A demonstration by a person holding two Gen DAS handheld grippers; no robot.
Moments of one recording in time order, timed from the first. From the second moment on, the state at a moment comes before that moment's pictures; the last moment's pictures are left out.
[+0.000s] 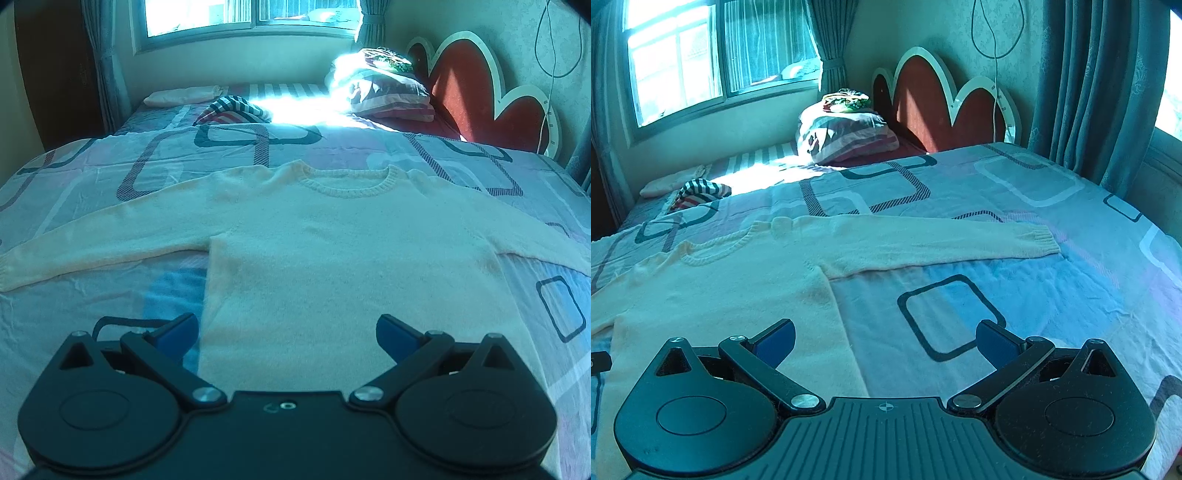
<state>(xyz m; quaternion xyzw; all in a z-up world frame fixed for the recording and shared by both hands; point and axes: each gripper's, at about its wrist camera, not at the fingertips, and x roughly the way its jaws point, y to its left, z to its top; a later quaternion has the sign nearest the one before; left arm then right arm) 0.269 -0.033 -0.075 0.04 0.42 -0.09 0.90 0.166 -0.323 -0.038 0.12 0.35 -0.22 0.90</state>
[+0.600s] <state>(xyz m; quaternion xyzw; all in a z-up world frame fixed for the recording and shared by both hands) 0.345 -0.129 -0.121 0.05 0.44 -0.05 0.89 0.231 -0.535 -0.120 0.20 0.41 -0.27 0.85</state>
